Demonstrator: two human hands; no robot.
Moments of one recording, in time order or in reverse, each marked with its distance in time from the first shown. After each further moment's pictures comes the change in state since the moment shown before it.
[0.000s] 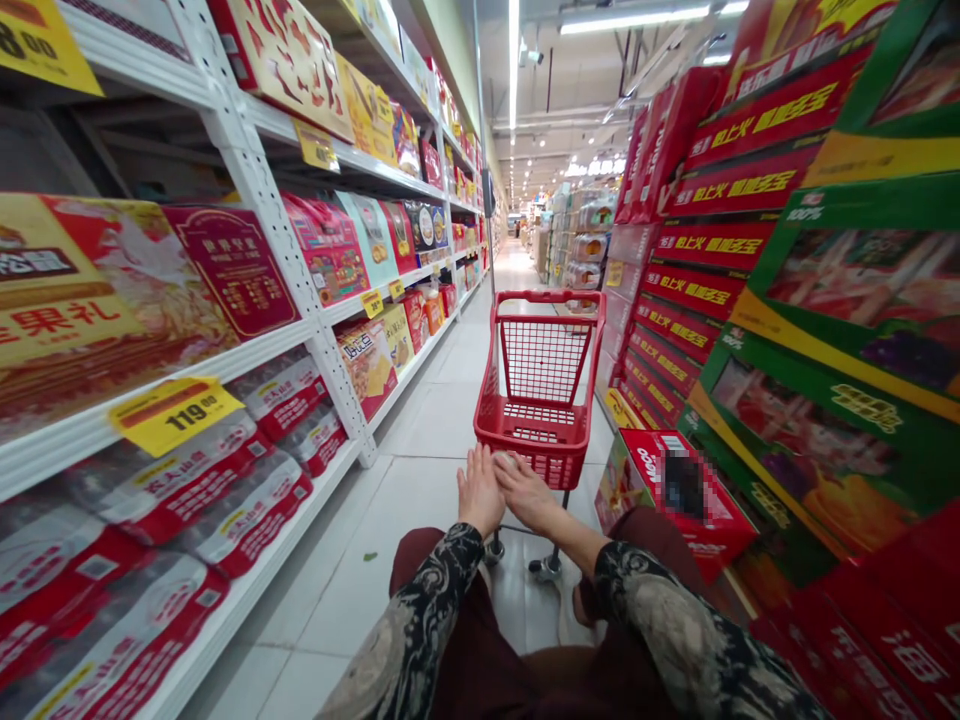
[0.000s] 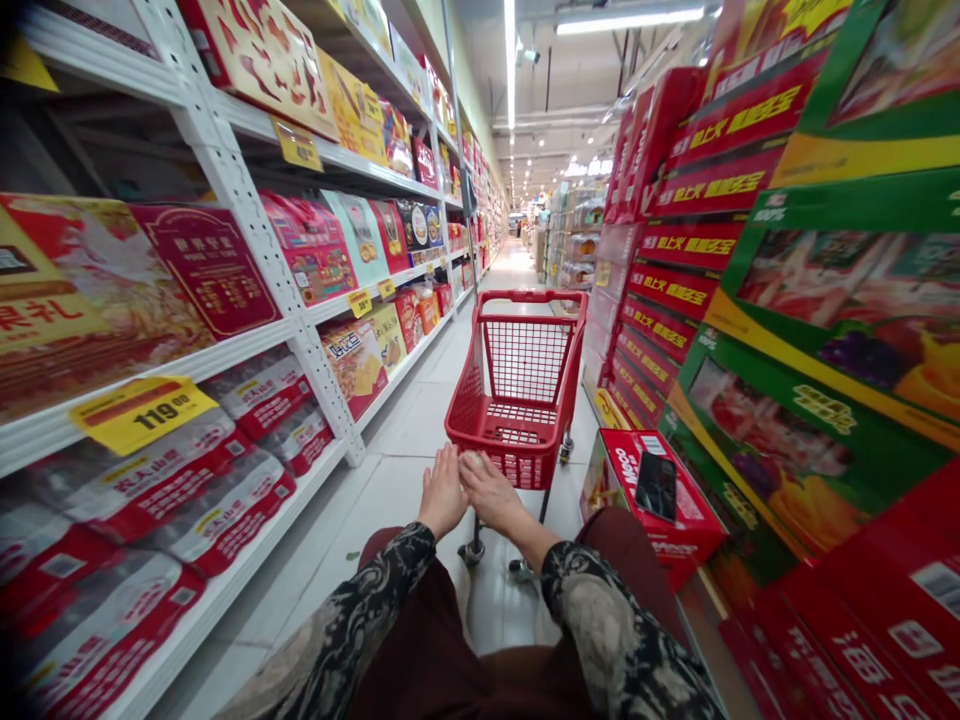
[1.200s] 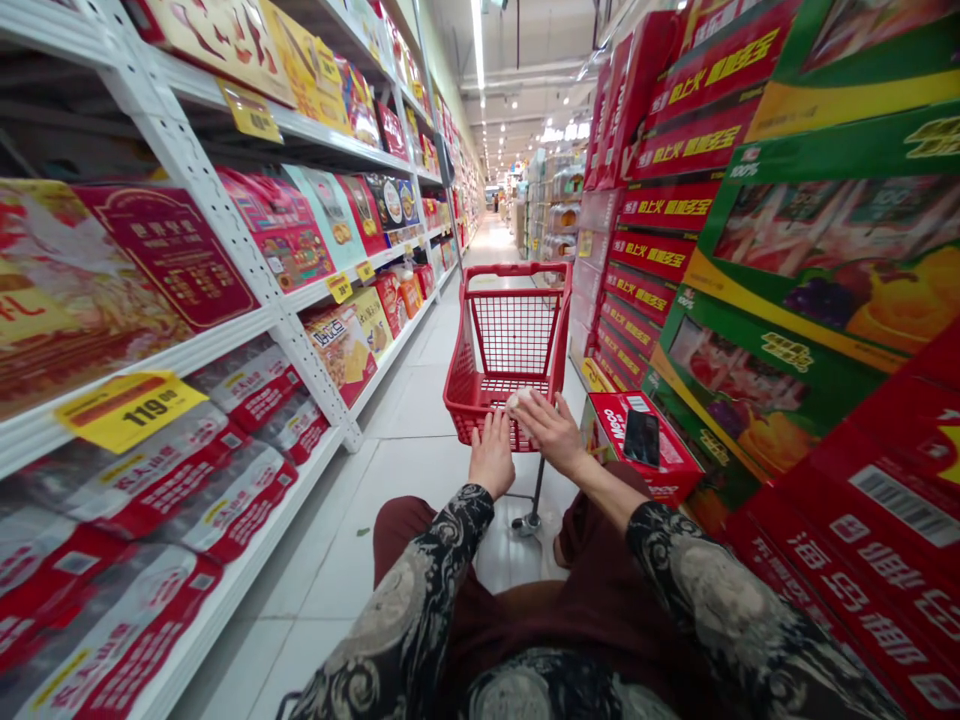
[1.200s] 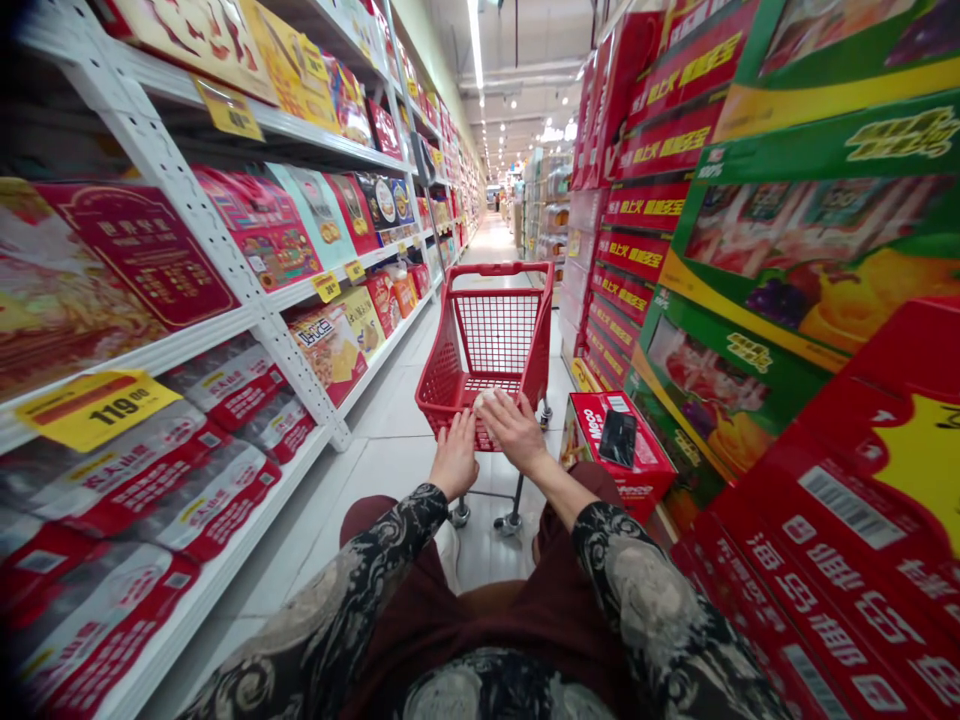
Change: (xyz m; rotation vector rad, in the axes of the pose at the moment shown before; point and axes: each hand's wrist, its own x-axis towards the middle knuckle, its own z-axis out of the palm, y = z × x) left_hand -0.012 0.063 0.007 0.177 0.001 0.322; right_hand -0.052 0.052 -0.078 -0.094 0.199 0.264
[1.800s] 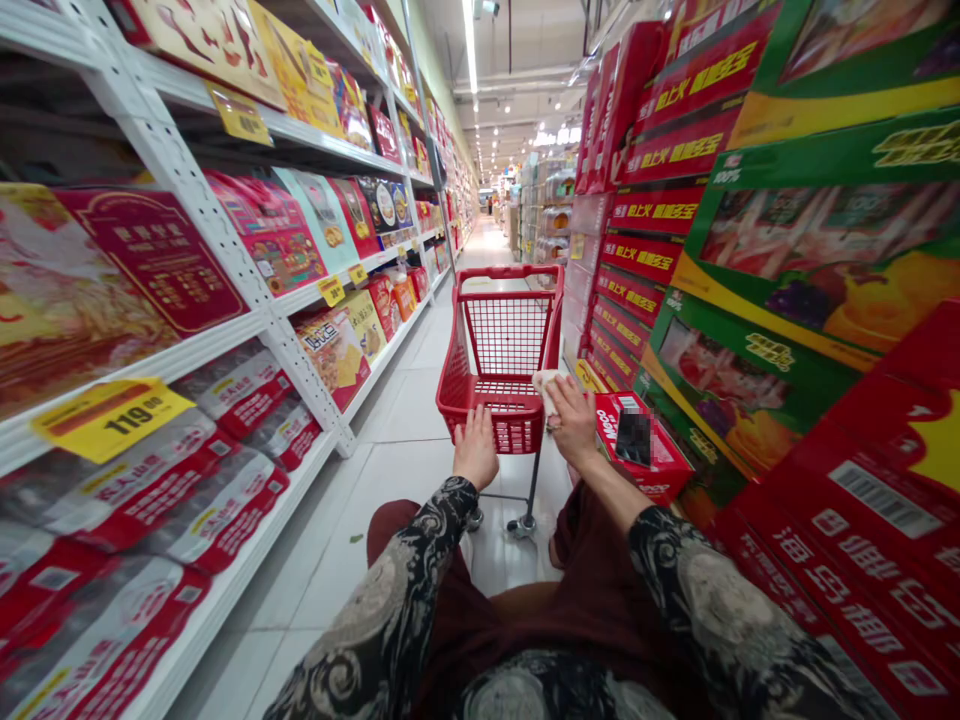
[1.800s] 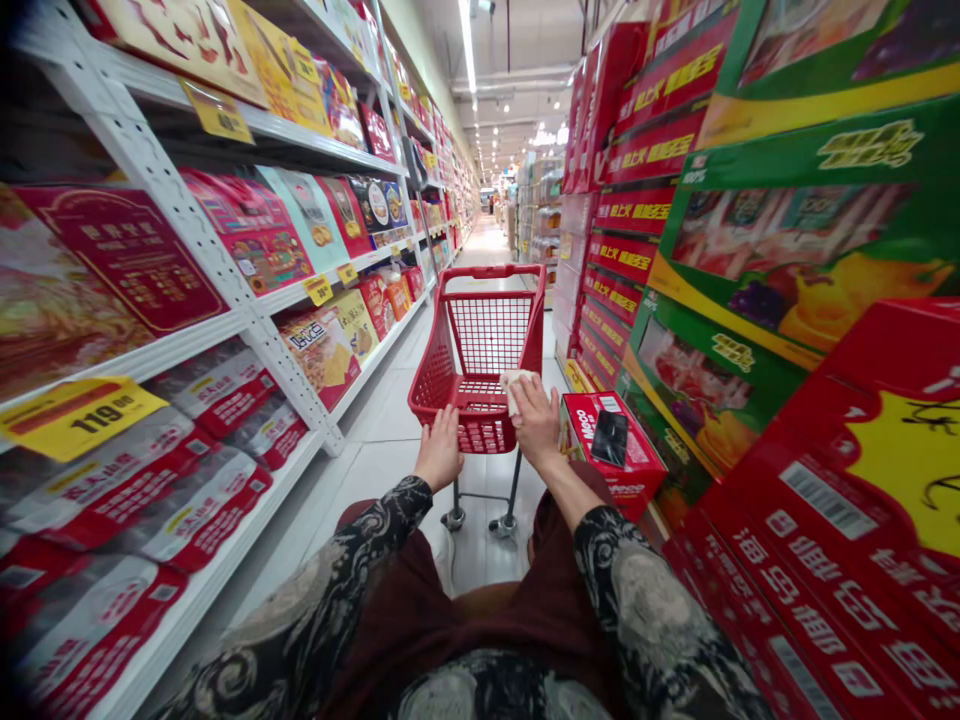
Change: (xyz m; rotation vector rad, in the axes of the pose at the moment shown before) left_hand 0.008 -0.013 -0.007 0.015 0.022 -0.056; right_hand -0.006 0.025 -0.010 -0.001 0.082 0.444
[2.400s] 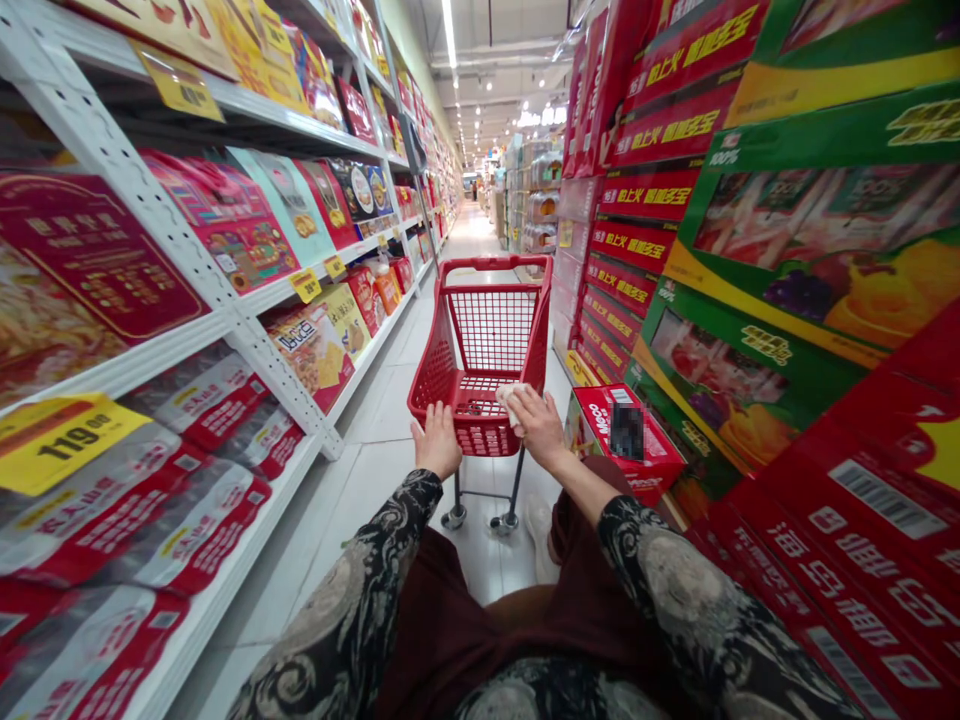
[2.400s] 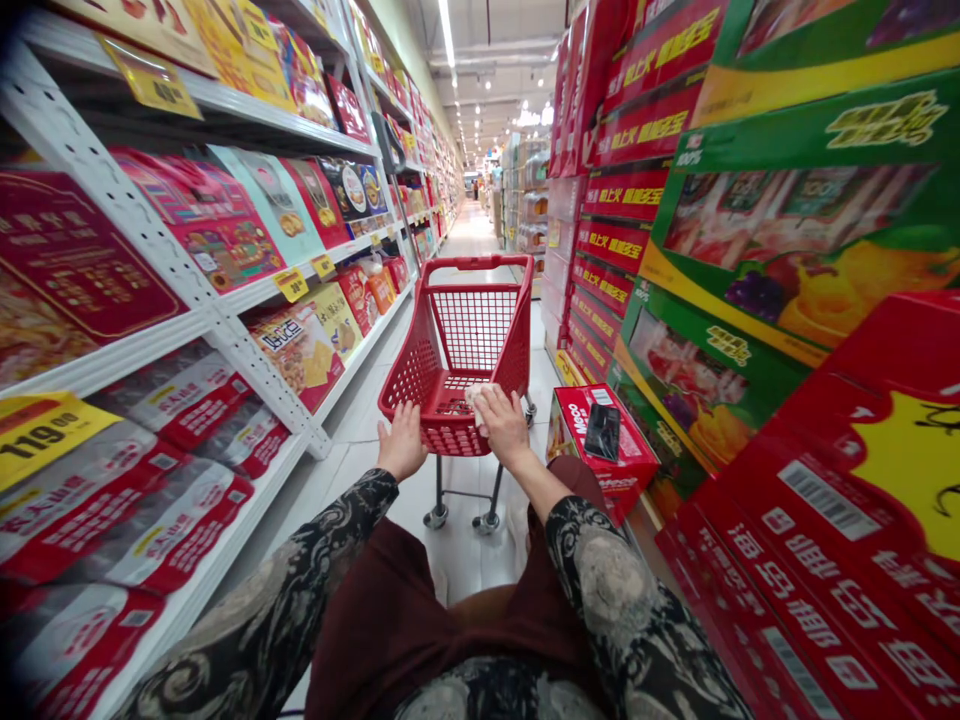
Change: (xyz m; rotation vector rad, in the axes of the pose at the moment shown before) left_hand 0.026 -0.043 -0.002 0.122 -0.029 -0.101; right_hand 0.006 -0.021 0.036 0.051 -0.251 -0.079
